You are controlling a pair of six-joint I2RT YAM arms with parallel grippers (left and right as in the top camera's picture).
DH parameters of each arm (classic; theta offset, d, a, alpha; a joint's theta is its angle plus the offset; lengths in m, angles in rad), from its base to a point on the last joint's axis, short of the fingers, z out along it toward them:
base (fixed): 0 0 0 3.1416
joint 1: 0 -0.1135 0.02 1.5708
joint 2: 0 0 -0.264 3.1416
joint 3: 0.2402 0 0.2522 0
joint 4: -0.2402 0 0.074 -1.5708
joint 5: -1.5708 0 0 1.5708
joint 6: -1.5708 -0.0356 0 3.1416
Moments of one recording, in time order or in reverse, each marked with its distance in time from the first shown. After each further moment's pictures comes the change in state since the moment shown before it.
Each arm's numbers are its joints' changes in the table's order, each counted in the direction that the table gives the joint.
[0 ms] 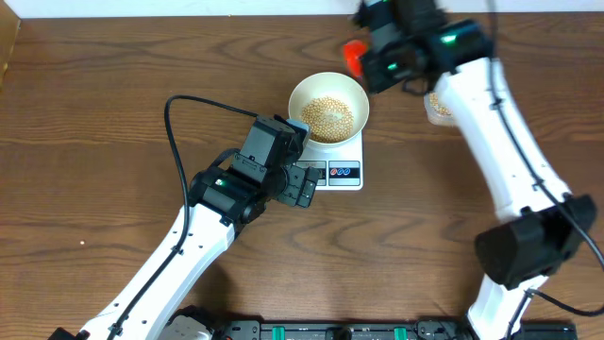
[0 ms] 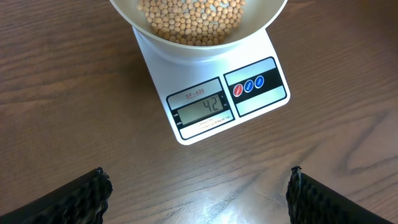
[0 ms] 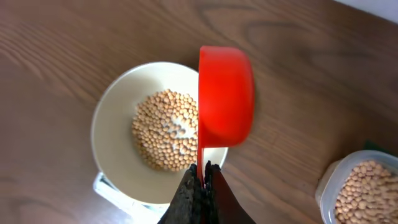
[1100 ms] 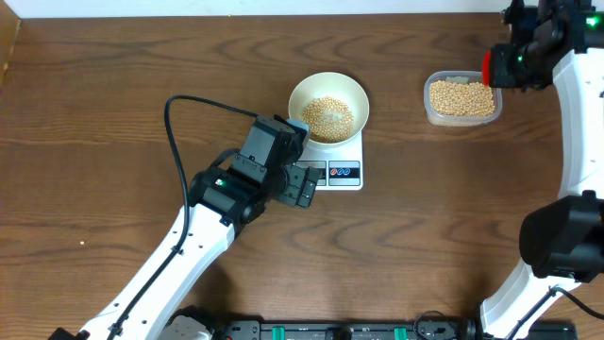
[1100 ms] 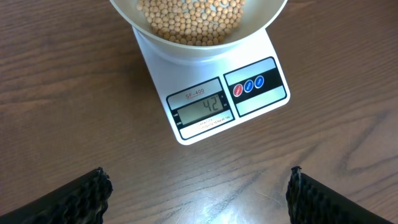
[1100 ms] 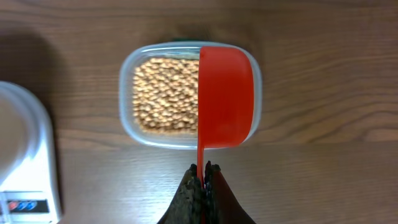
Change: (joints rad) left arm 0.000 0.000 0.000 0.000 0.000 0.000; right arm 0.431 -0.004 -0.036 -0.156 -0.161 -0.011
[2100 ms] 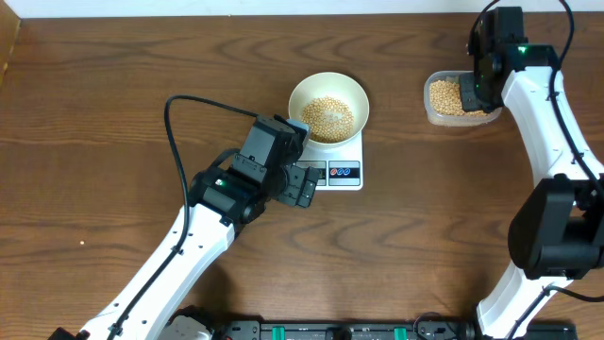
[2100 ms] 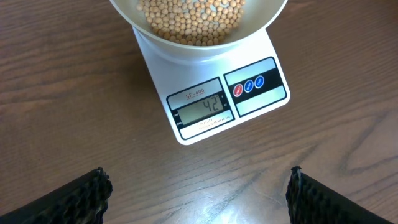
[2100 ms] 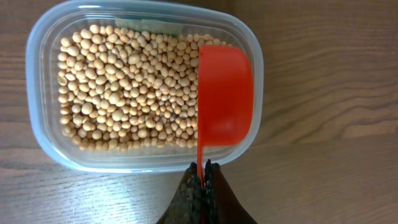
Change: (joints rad) left arm 0.000 0.000 0.000 0.000 0.000 0.000; right arm -0.116 0.000 -0.306 0.264 -0.287 0.000
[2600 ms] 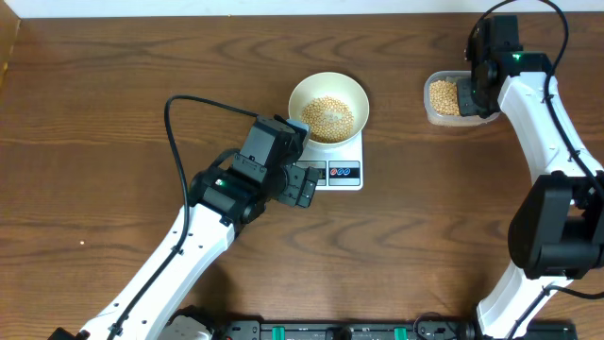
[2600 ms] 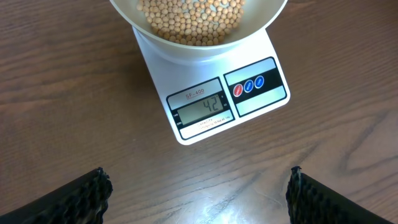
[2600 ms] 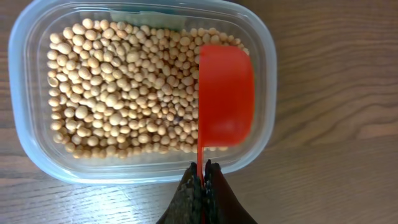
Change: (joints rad) left arm 0.000 0.000 0.000 0.000 0.000 0.000; right arm 0.000 0.003 -0.062 0.063 0.006 -0.020
